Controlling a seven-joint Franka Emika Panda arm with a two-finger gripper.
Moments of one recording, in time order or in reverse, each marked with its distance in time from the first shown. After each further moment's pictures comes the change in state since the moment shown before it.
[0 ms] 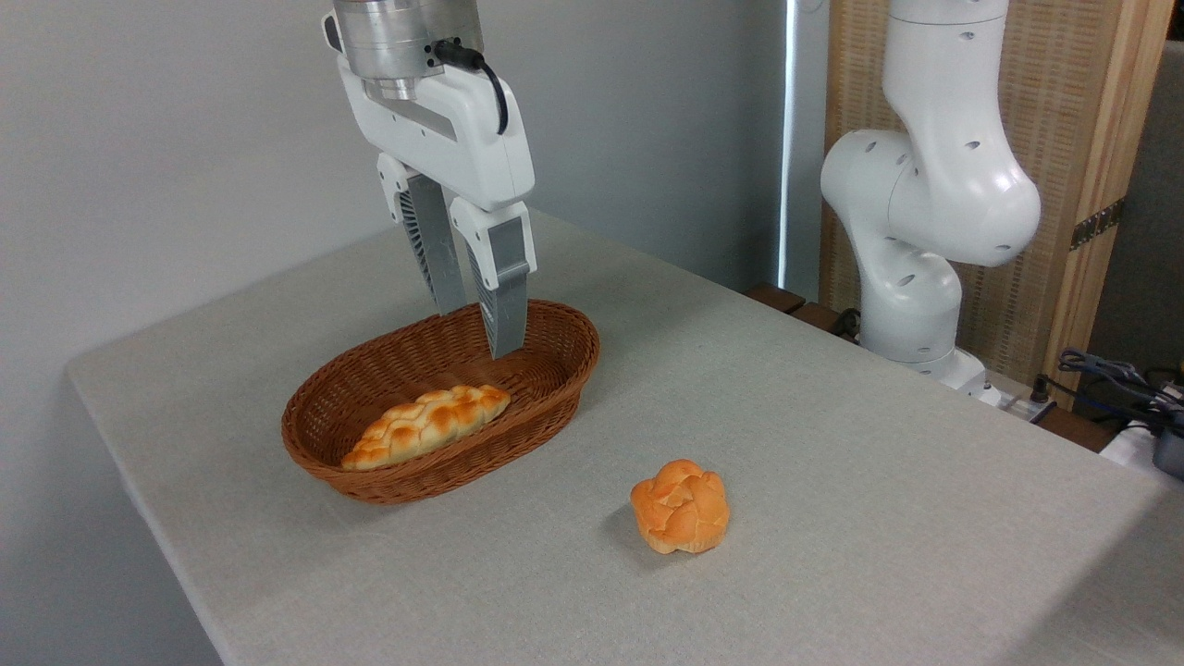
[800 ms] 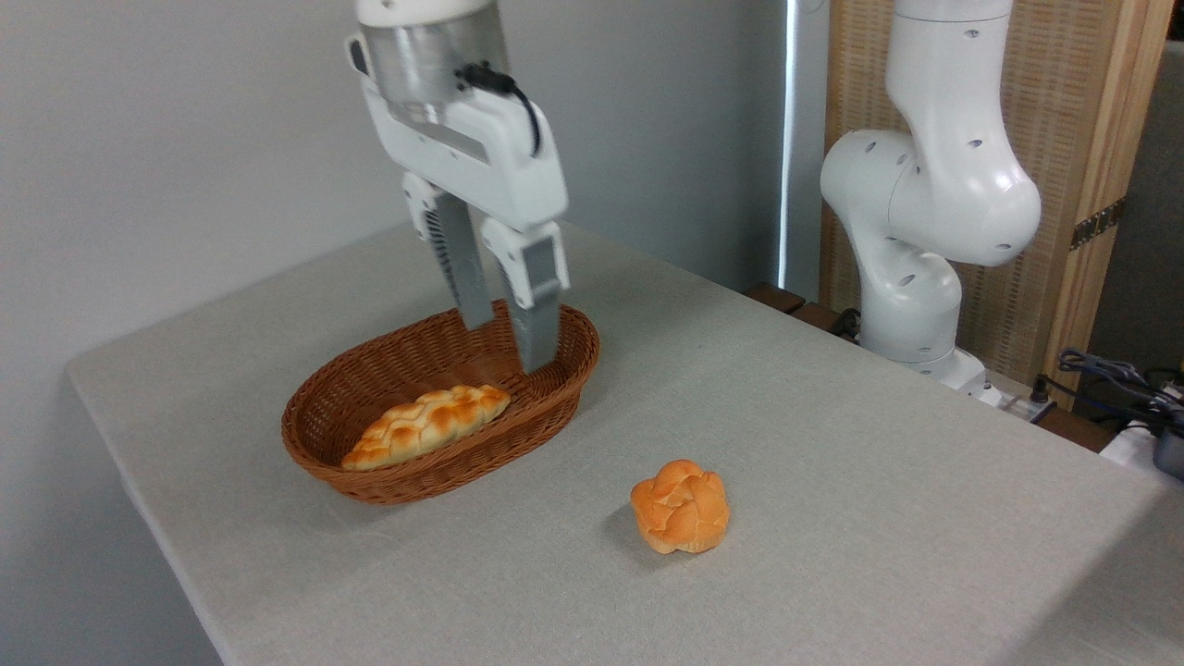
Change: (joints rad) arm 0.011 -0.051 0.014 -0.106 0.000 0.030 0.003
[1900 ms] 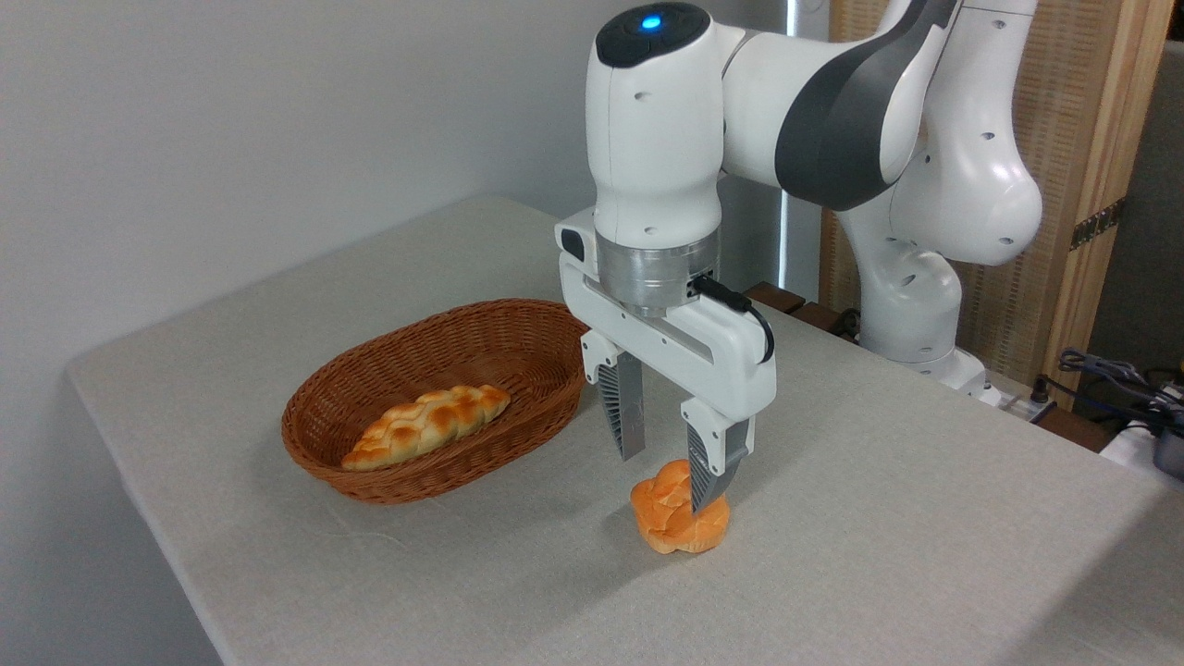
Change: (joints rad) arm 0.026 -0.200 0.179 -0.570 0.002 0.379 0.171
